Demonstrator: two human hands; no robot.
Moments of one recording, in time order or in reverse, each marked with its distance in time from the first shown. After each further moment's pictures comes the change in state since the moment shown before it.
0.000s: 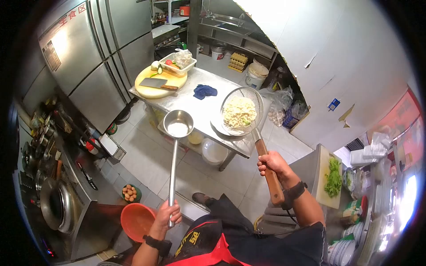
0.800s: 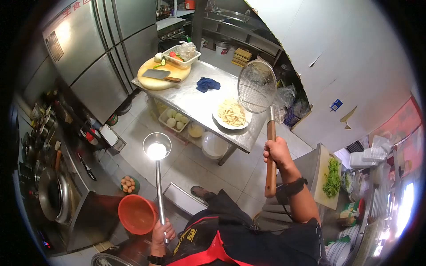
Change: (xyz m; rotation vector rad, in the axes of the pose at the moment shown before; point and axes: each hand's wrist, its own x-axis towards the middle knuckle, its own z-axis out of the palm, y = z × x) left_hand -0.089 -0.076 -0.044 -0.169 0.223 0.091; right_hand 0.022 -0.007 -0.006 -0.057 0.289 -0.247
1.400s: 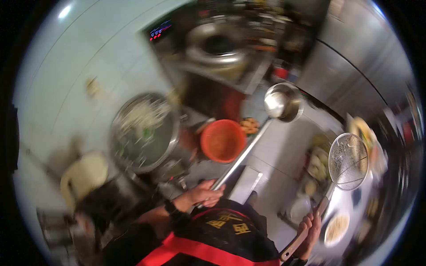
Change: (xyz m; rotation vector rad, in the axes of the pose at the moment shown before) left_hand -0.105 -0.008 -0.003 -0.179 0.184 0.644; right_hand -0.013 0.042 0.245 0.393 -0.950 0.545
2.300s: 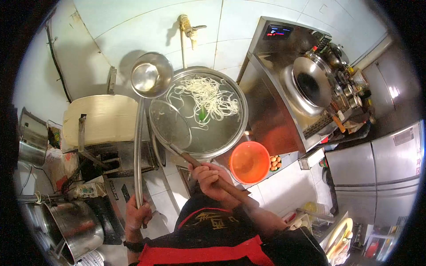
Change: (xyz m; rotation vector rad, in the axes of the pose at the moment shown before) left_hand -0.281 -0.050 -0.004 -0.176 1.387 0.673; right_hand 0.005 0.412 0.329 0.142 -0.081 2.042
